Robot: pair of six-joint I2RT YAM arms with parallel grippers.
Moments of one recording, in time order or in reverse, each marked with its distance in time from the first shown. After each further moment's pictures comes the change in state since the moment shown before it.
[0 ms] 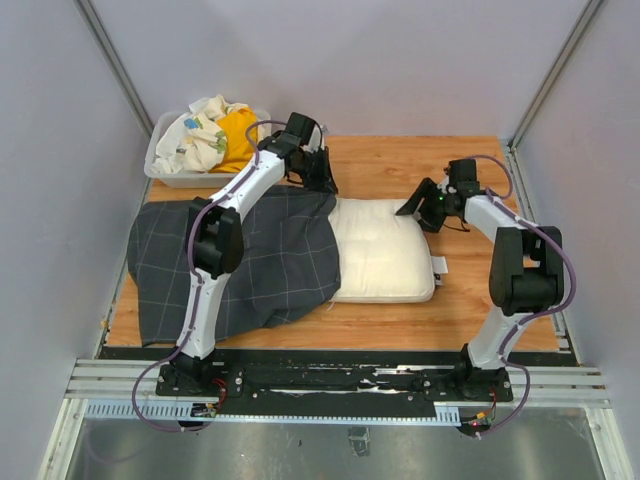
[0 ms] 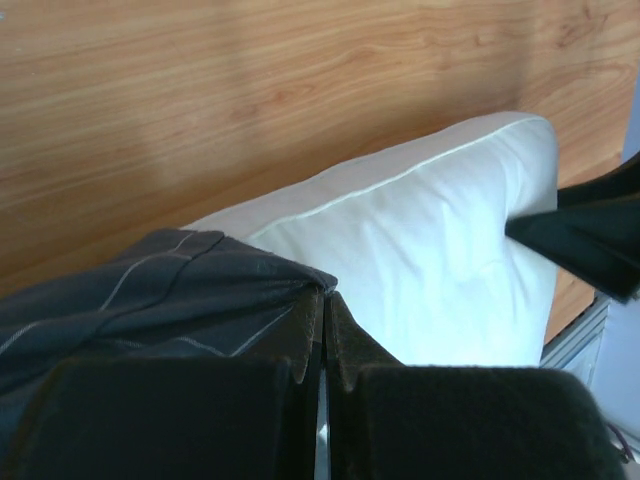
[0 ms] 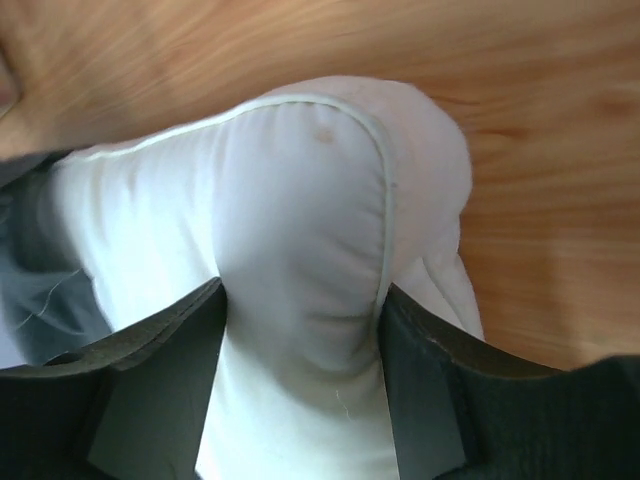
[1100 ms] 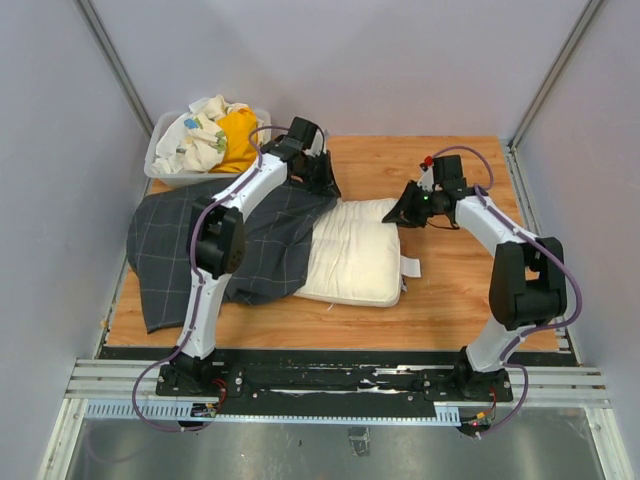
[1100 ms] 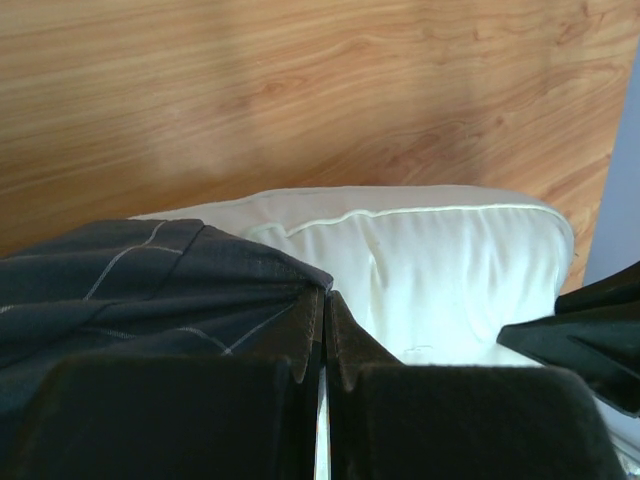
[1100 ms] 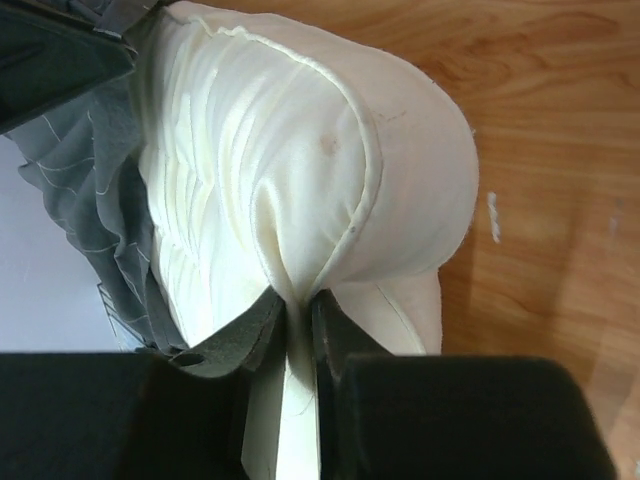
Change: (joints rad) left arm 0.002 0.019 -0.027 0.039 0.014 -0.048; right arm 0.156 -0.072 0.045 -0.051 -0.119 -0.047
